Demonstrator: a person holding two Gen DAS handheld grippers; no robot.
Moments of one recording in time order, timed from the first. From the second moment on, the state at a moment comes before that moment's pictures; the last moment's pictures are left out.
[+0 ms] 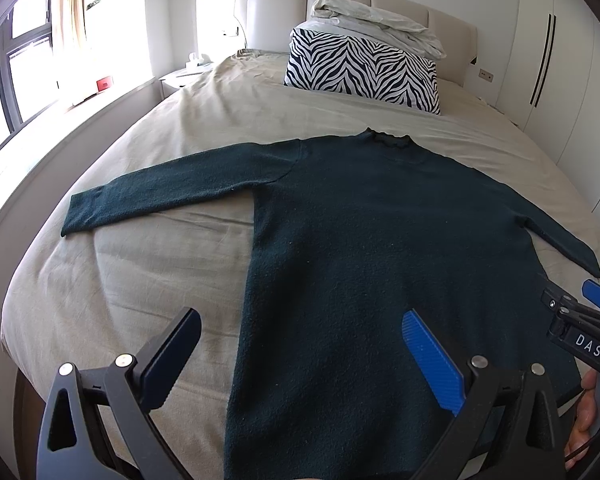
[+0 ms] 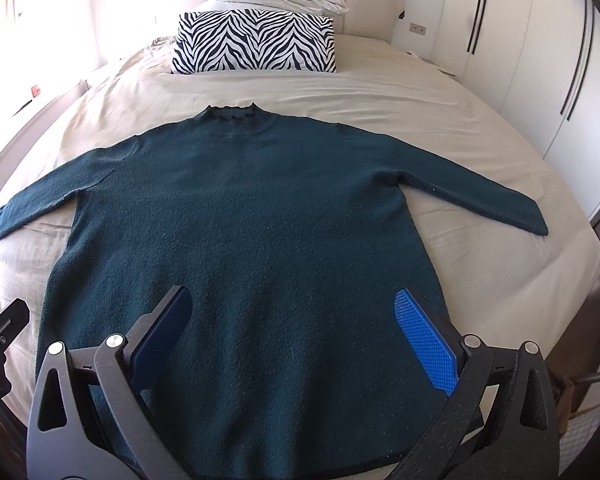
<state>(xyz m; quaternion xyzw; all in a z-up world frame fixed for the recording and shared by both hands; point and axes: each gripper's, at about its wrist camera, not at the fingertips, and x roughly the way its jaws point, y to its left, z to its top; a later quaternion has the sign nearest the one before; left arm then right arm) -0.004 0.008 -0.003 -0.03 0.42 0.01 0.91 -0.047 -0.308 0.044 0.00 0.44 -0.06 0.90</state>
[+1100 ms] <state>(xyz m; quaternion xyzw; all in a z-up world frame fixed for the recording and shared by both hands) -0.004 0.010 -0.005 -0.03 0.42 0.02 0.91 -0.049 -0.300 0.039 0.00 0.44 -0.05 0.90</state>
